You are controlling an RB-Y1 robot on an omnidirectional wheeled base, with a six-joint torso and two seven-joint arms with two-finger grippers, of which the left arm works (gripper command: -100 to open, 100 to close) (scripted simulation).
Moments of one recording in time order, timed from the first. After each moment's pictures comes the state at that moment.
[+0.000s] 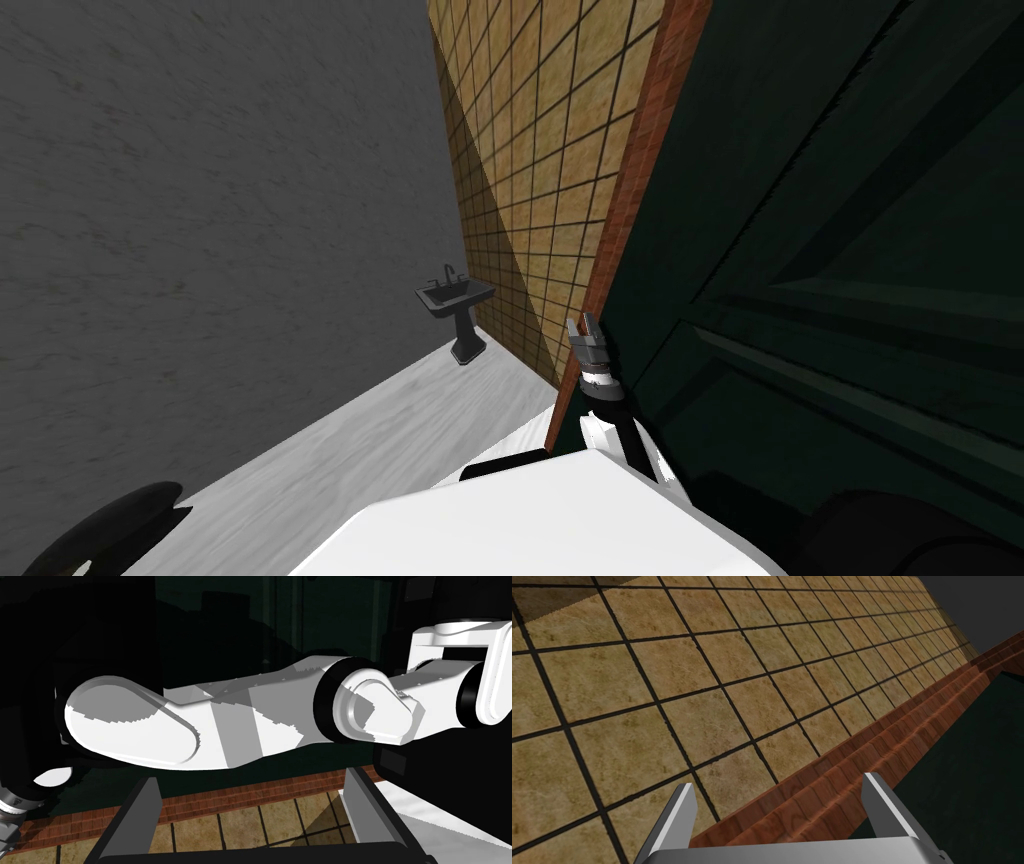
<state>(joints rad) 0.30 1.03 -0.63 -1.06 2.25 1.58 -2.56</state>
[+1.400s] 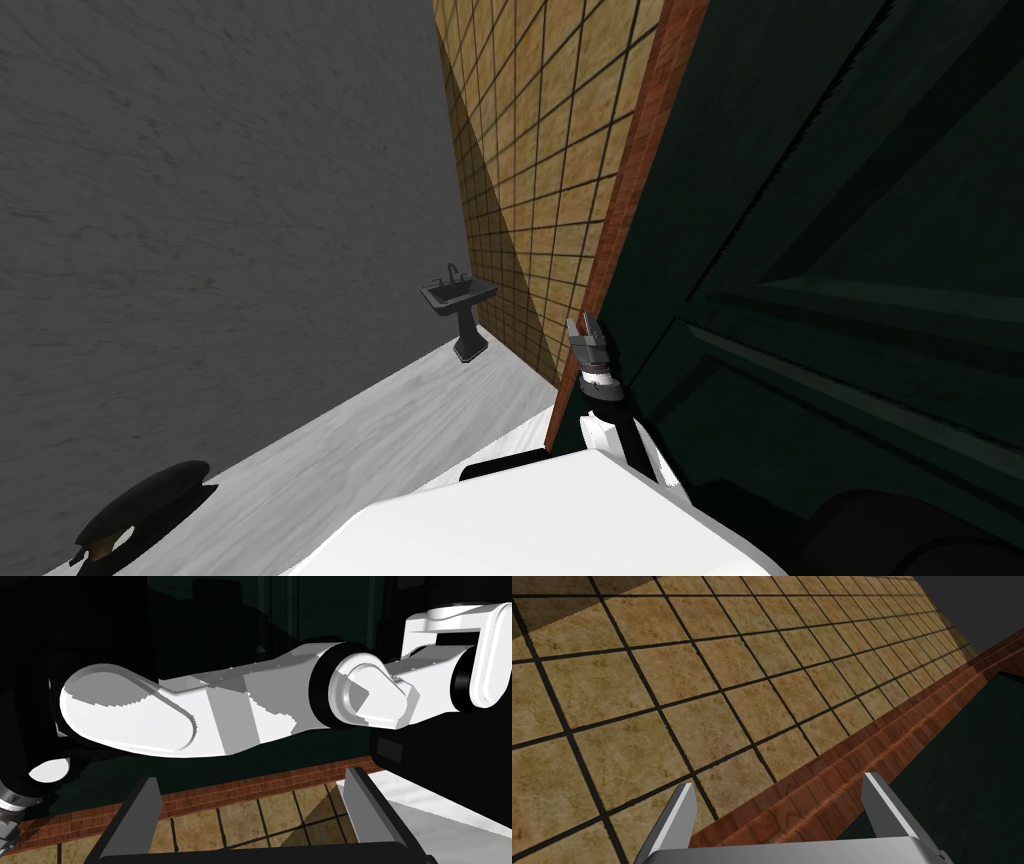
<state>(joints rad) 0.28 1.05 -0.61 -1.07 2.25 1.57 -2.56</state>
